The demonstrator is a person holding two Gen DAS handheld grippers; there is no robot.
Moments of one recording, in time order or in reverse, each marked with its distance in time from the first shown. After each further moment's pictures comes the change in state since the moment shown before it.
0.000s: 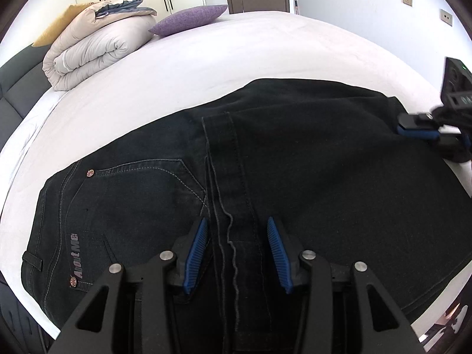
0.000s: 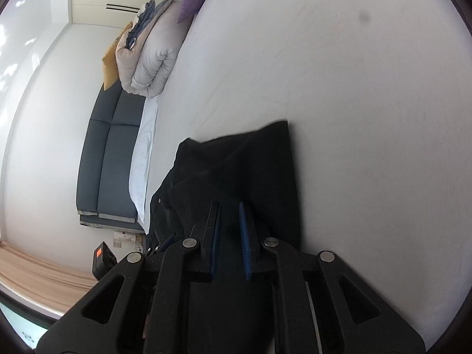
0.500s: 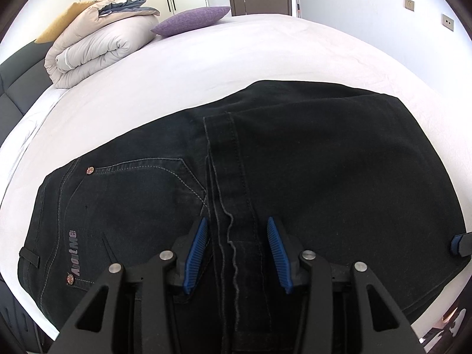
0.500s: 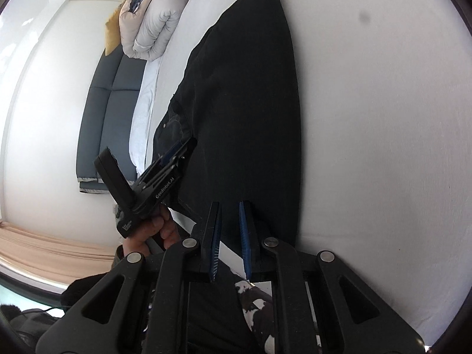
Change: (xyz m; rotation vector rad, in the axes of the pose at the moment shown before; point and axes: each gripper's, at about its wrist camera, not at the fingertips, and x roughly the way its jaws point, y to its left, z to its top) left arm 0.000 -0.001 0.000 -0.021 -0.014 -0.007; right arm 0.015 0.048 -0.163 -0.017 0.136 -0.031
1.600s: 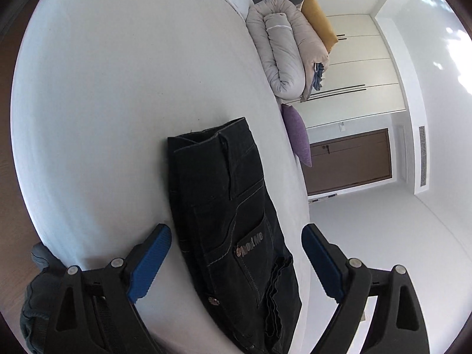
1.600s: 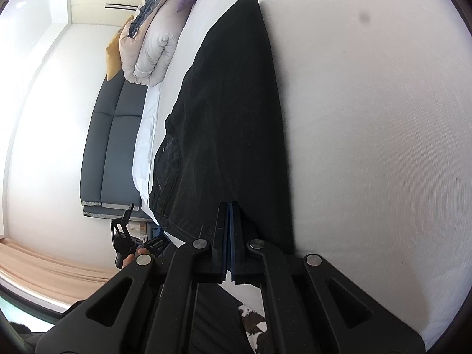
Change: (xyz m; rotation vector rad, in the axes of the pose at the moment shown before) left arm -0.050 0.255 -0.177 -1.323 -0.350 -0.537; right arm 0.021 -0.016 -0.005 0.055 -0.126 0.045
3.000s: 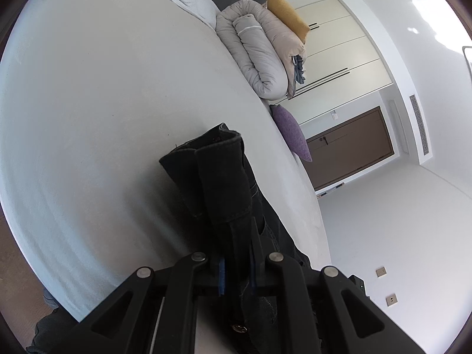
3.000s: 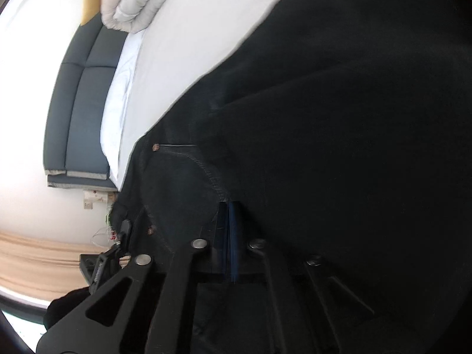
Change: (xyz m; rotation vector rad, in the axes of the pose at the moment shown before) left arm 0.021 -0.028 -0.009 0.220 -0.063 0.039; right arm 0.194 0.101 0.090 -0.099 0.231 -0.160
